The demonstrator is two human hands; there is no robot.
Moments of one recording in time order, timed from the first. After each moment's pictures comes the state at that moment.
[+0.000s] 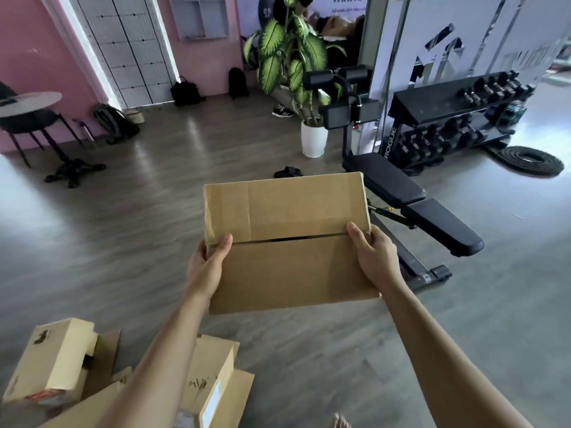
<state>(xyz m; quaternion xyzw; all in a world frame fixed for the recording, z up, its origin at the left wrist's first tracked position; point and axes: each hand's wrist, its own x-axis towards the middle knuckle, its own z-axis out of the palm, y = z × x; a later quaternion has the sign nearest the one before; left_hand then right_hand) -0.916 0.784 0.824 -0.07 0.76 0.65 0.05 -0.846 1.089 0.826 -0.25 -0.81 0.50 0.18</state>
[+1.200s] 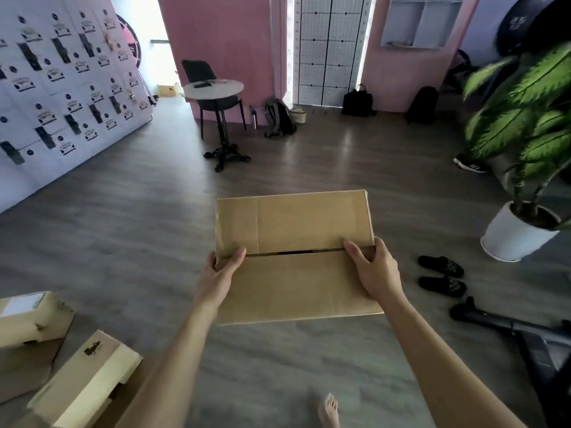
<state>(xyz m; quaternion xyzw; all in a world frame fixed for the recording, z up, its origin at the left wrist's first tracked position) -1.541 0.623 0.795 -0.33 0.70 0.62 -0.13 -1.664 0.908 0.804 0.00 -0.86 0.50 -0.02</state>
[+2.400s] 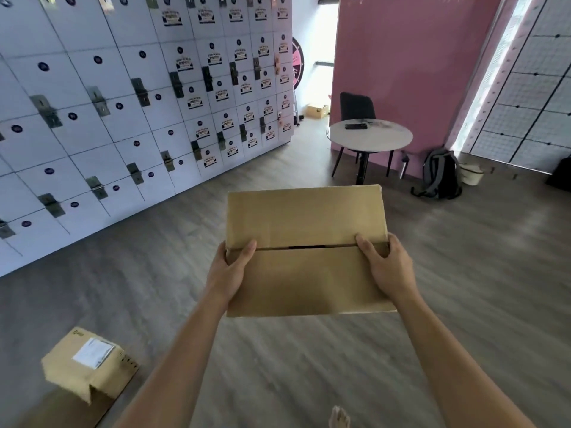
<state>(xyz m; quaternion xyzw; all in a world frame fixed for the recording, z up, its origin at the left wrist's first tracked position) -1.982 0.027 0.826 -0.47 0.62 0.55 -0.30 -2.225 0.220 0.831 0.24 -0.82 0.51 -0.12</state>
